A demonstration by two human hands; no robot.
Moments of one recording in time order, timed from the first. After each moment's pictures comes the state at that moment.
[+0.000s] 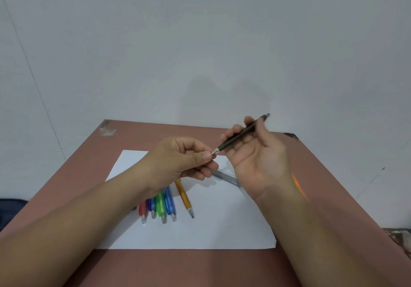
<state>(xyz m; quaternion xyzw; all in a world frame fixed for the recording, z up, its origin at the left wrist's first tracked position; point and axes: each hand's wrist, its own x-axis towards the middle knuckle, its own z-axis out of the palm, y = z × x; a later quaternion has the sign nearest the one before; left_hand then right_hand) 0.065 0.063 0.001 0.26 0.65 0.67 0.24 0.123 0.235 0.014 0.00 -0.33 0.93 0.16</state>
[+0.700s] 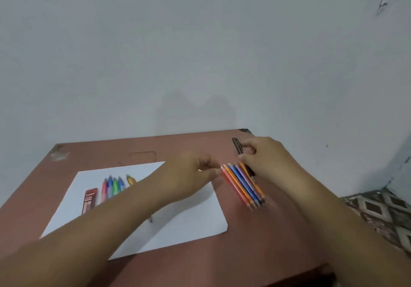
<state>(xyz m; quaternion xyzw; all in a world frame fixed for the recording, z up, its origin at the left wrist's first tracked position) 0.109 0.150 0.017 0.42 0.85 0.32 0.09 0.200 0.335 0.033 -0.23 -0.93 0.25 0.16</state>
